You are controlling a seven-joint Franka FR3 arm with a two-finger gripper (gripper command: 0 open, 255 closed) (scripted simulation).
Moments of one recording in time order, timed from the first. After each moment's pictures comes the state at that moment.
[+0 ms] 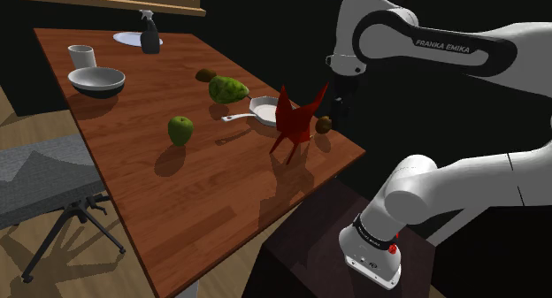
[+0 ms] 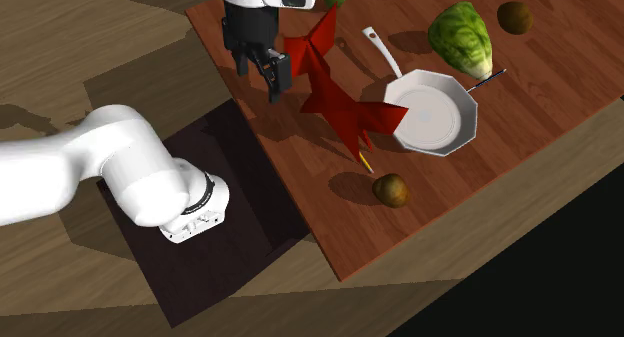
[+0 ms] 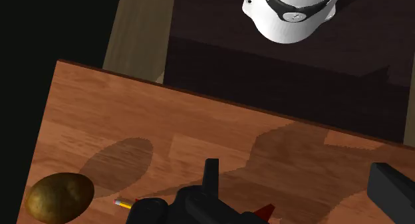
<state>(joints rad) 0.00 -0.74 0.01 -2.45 -0.11 1.47 -0.10</state>
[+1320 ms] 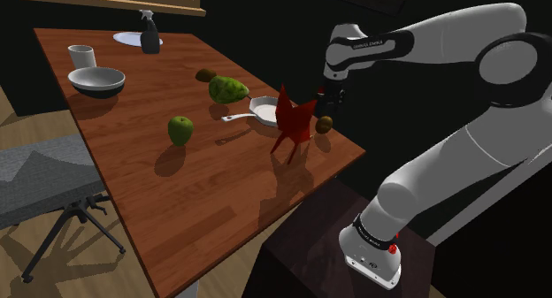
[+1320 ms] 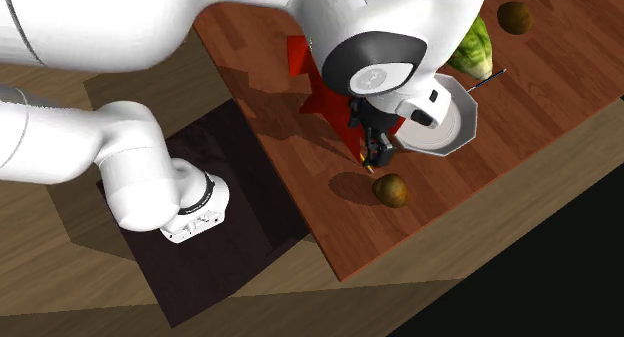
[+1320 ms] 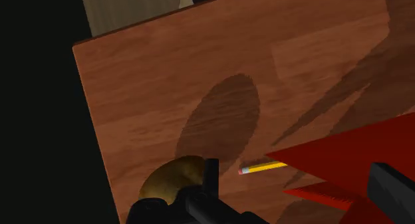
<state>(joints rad) -0.22 -0.26 -0.22 -2.31 -0.17 1.91 0.02</state>
